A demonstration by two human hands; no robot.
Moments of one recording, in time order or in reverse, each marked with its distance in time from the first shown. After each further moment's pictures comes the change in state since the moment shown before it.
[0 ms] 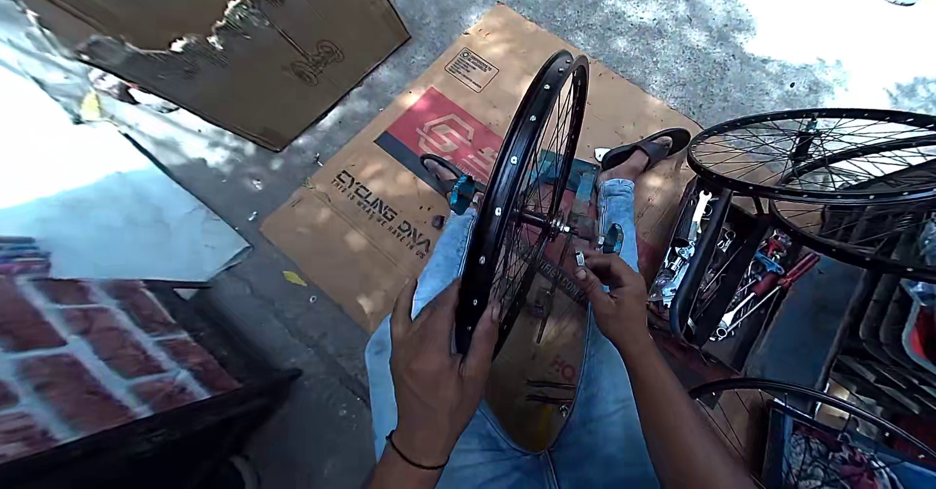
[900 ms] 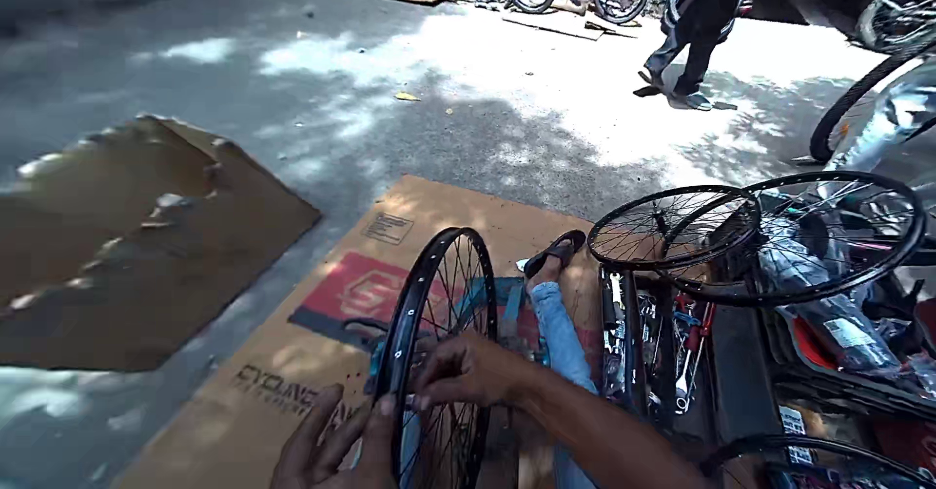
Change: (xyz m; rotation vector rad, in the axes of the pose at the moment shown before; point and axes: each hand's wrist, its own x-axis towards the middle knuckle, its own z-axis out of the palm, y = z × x) left_hand 0.086 0.031 0.010 -0.584 0.220 -0.249; right_hand 0.127 -0.055 0.034 0.467 -0.667 -0.081
